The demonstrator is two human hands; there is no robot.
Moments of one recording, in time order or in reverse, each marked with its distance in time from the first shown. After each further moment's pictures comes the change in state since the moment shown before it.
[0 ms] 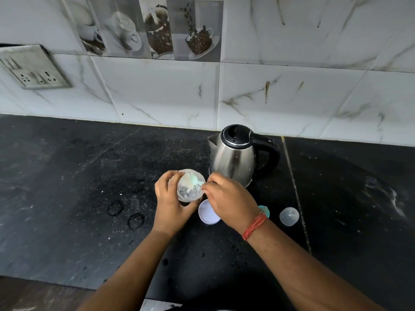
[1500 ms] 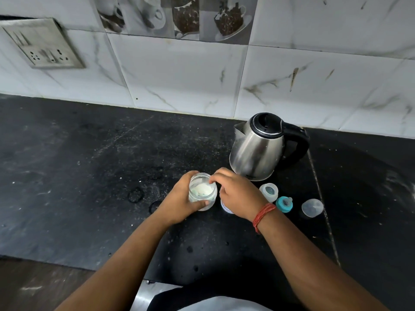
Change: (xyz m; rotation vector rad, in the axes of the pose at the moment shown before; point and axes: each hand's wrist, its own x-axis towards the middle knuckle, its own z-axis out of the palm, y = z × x) left_hand 0.009 -0.056 -0.049 -0.197 -0.575 -0.228; right_hand 0.022 -0.030 0.032 0.200 -0.365 0.195
